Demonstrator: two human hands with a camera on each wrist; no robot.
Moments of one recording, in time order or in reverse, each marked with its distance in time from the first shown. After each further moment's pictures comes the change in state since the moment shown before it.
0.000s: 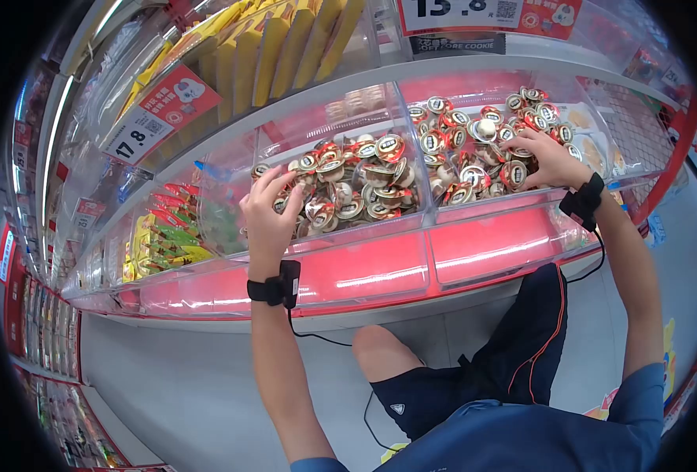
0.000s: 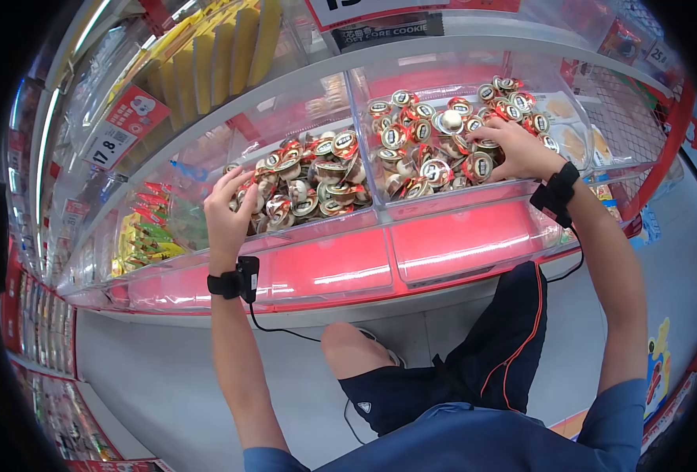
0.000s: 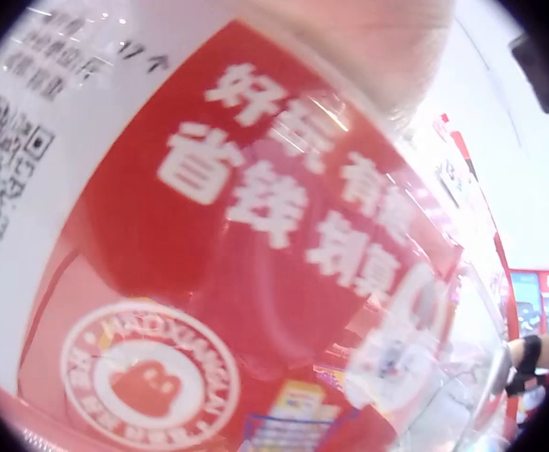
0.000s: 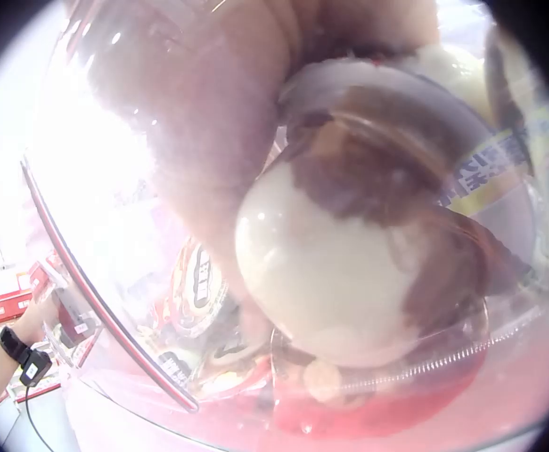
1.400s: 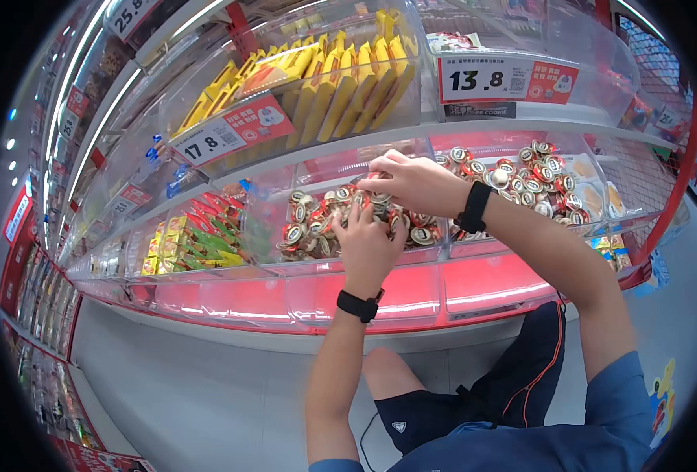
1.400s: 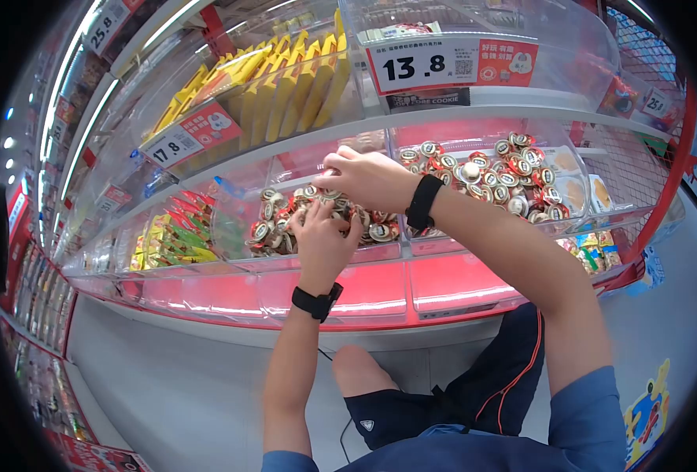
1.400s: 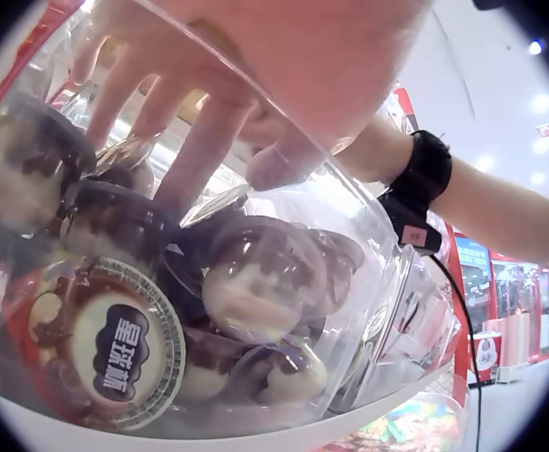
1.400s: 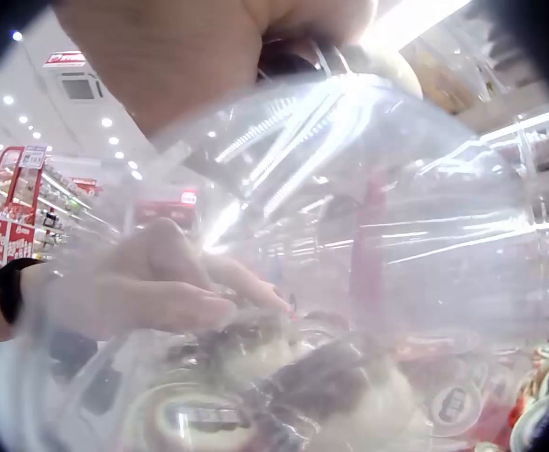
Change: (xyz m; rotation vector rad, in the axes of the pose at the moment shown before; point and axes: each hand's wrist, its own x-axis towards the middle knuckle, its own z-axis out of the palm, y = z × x) left_hand -0.016 0.078 0.062 0.261 0.179 0.136; right_hand 0.132 -0.193 0.019 -0.293 0.439 -0.779
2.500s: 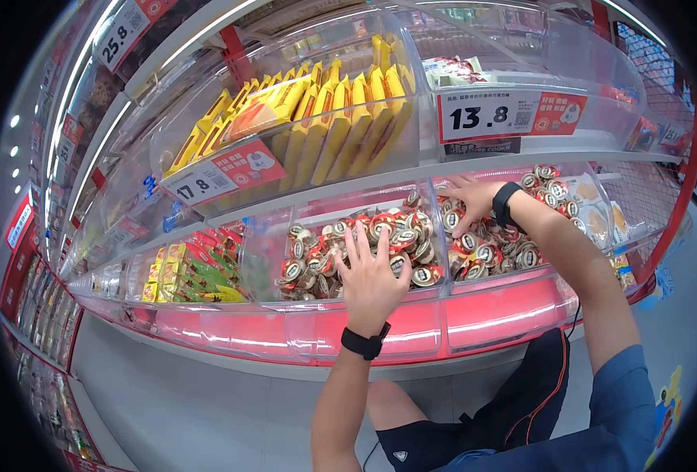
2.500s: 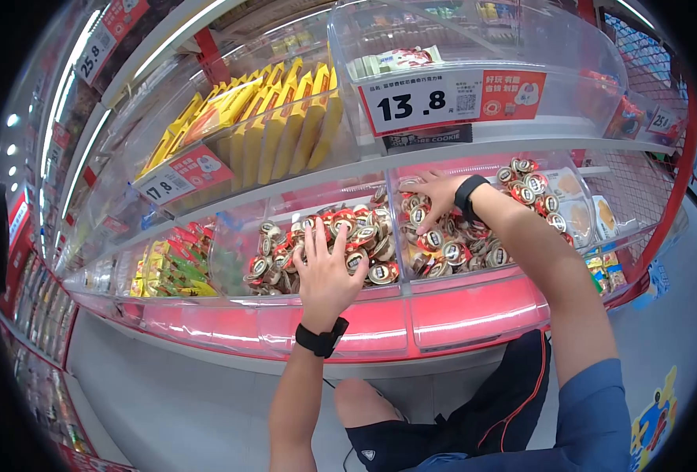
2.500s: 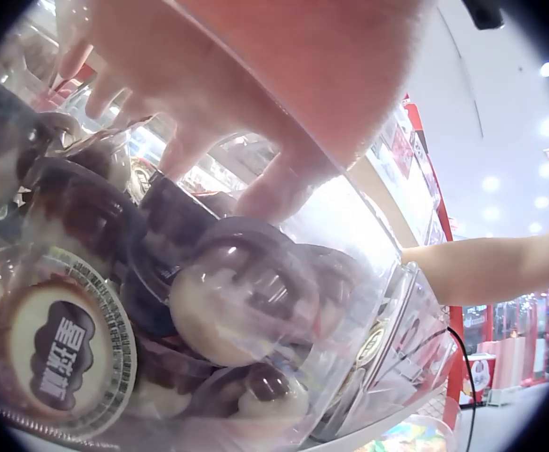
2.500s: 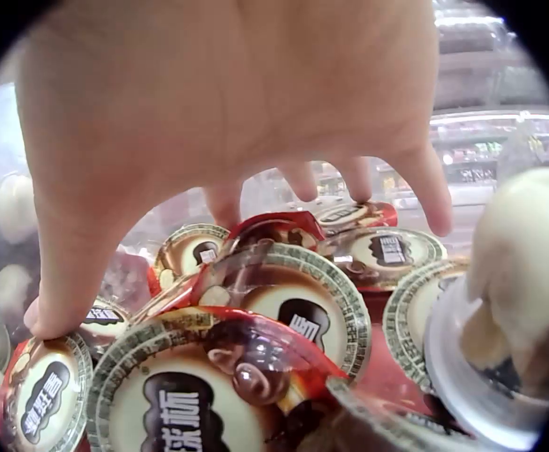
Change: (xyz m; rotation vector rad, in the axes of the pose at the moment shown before) left_hand 0.006 0.012 -0.004 0.145 -0.205 -0.110; right_hand -0.093 0.121 0.025 0.346 -0.746 0.528
